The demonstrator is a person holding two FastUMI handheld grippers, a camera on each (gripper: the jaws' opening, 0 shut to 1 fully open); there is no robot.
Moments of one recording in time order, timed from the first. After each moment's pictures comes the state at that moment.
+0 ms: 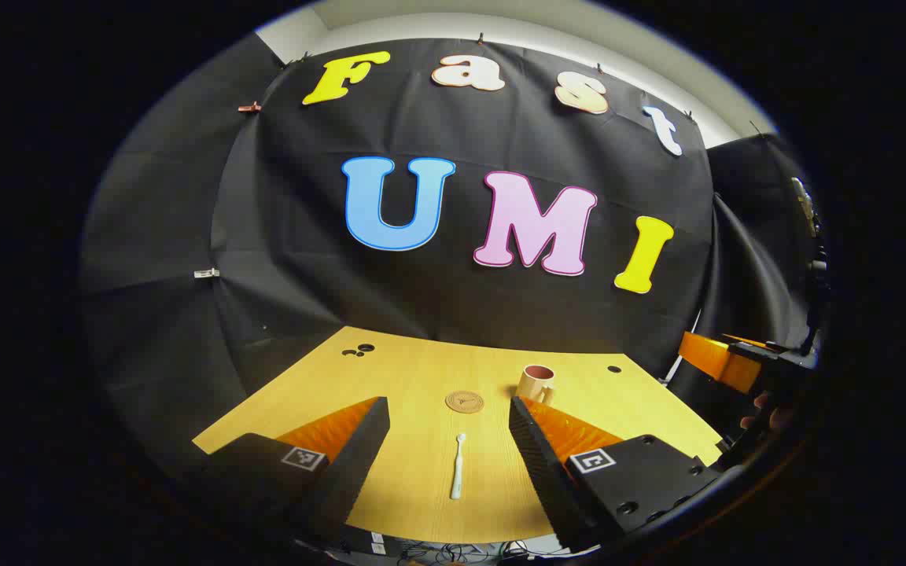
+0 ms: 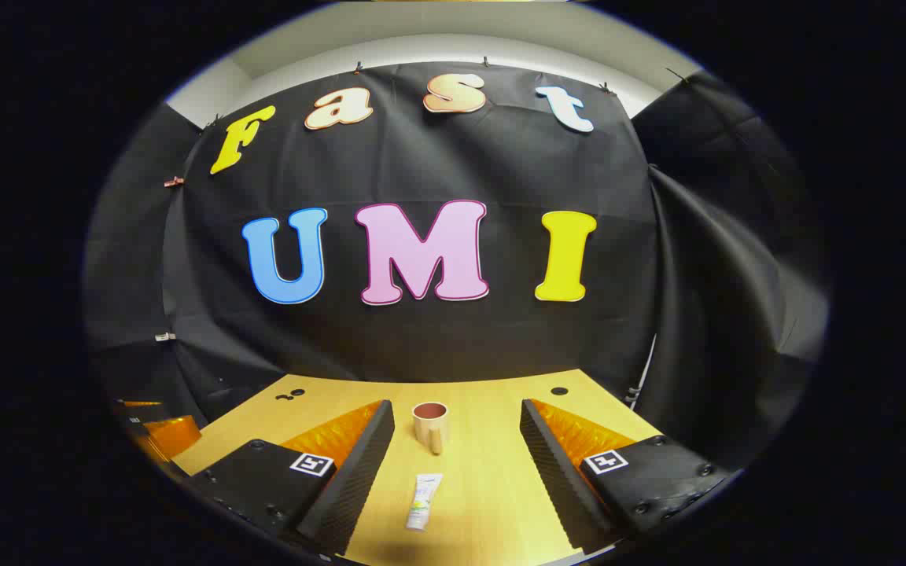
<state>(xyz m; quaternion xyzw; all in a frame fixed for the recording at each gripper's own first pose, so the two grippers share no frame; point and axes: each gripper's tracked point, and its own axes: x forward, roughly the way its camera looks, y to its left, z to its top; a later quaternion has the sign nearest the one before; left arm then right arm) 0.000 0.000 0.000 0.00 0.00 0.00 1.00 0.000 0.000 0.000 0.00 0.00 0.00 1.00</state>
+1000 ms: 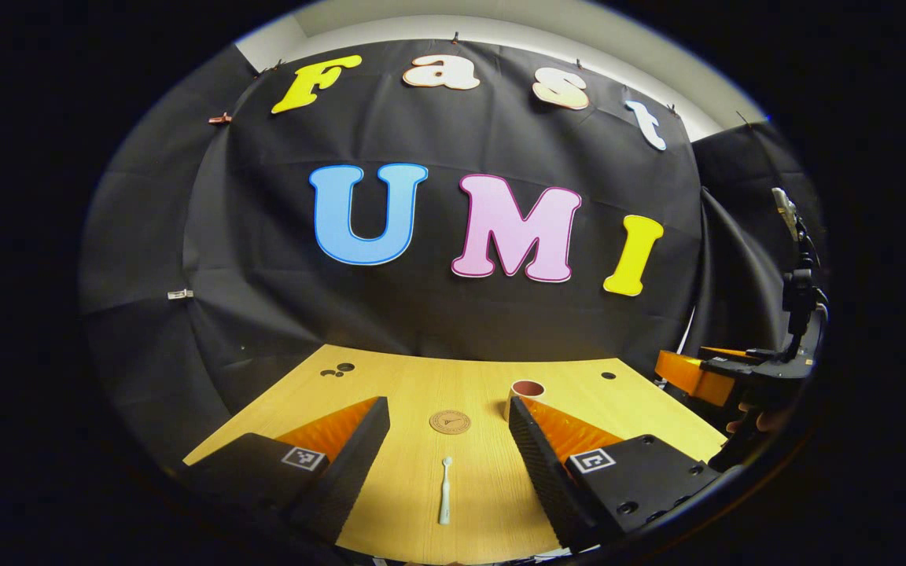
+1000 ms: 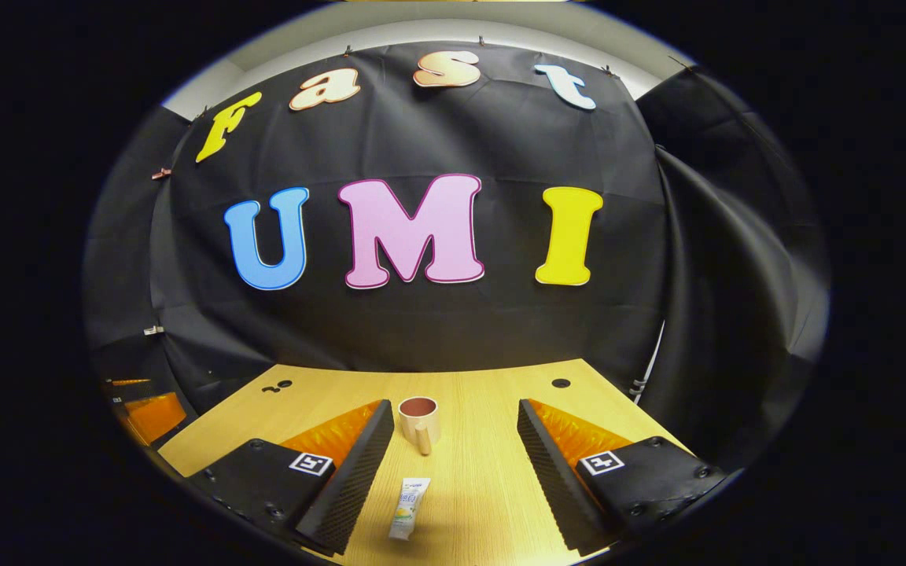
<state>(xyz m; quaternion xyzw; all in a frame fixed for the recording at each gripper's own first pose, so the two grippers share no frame) 0.053 -0.023 0.021 0.04 -0.02 -0.02 1.00 0.058 -0.032 -0.021 0.00 0.04 -0.01 1.00</state>
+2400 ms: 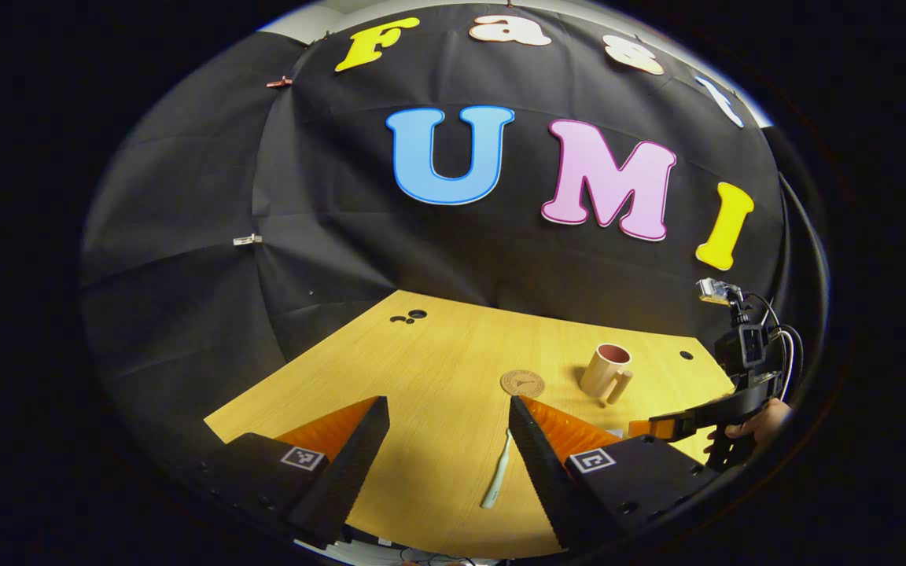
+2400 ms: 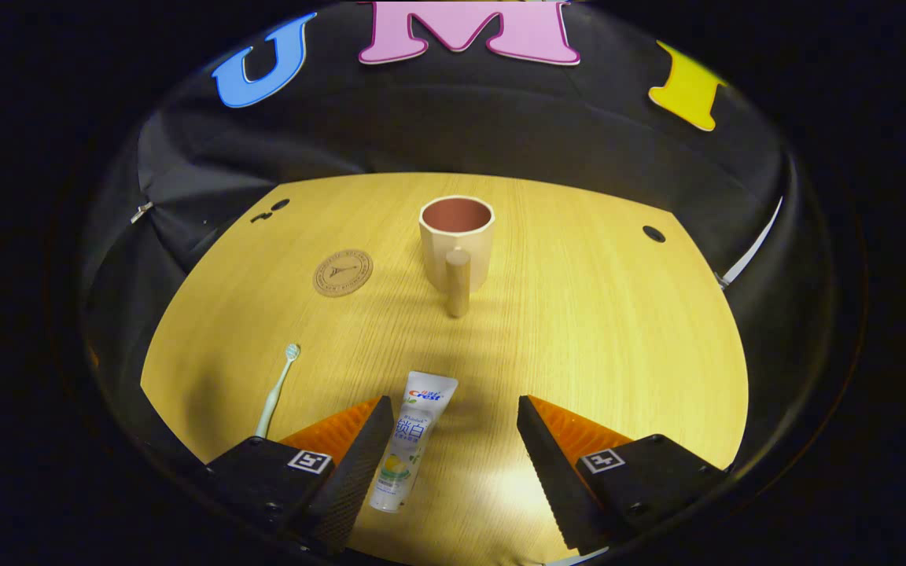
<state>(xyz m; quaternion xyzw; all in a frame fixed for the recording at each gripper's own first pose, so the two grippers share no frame) 0.078 0.051 -0.049 -0.01 0.07 0.15 0.99 0.149 0.007 -0.257 -0.06 0.42 0.07 0.90</state>
